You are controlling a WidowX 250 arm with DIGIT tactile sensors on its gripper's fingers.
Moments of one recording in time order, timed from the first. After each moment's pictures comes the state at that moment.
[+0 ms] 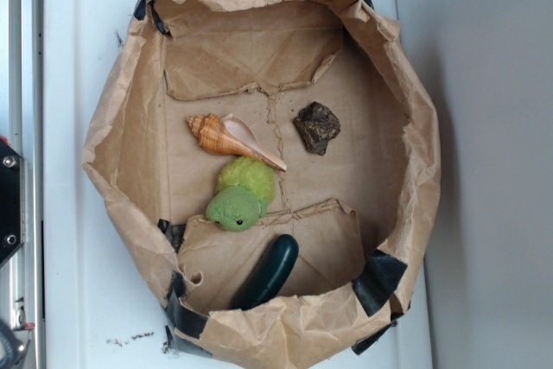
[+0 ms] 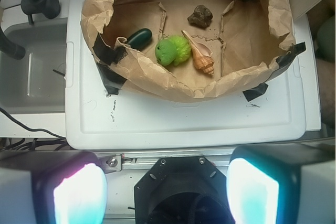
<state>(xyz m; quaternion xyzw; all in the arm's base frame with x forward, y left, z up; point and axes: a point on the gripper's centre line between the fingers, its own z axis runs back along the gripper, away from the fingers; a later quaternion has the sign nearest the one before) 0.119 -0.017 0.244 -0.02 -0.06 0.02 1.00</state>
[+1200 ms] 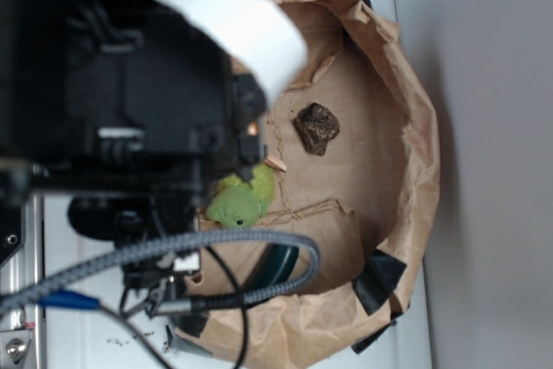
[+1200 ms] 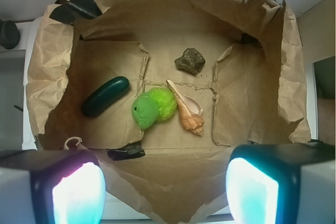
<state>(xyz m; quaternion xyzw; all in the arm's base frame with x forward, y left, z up) 0.214 0.001 0.203 0.02 -0.05 0.01 1.00</state>
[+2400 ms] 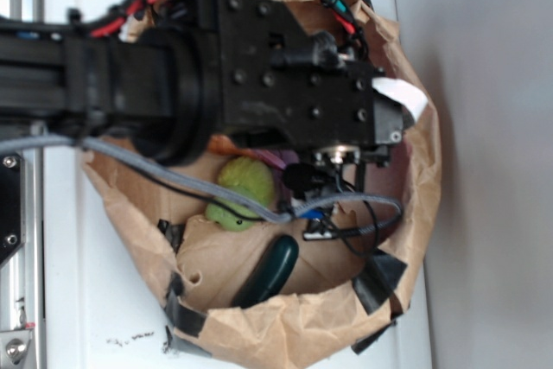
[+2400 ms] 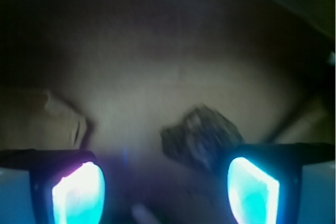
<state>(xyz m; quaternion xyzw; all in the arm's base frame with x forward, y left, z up) 0.307 0.027 0.047 0.03 -0.07 0.00 1.00</state>
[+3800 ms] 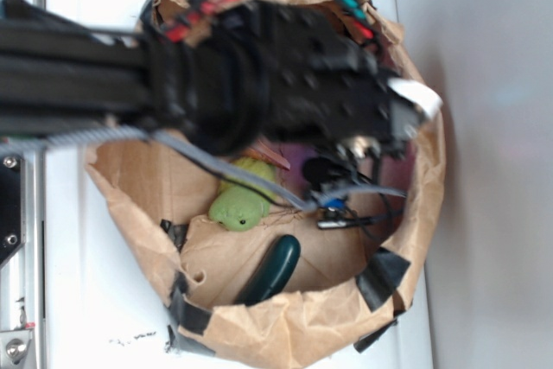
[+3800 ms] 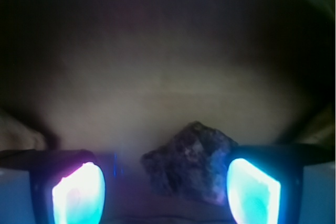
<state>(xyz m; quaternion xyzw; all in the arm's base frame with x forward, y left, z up) 0.300 0.050 0.027 0.01 -0.05 0.01 1.00</state>
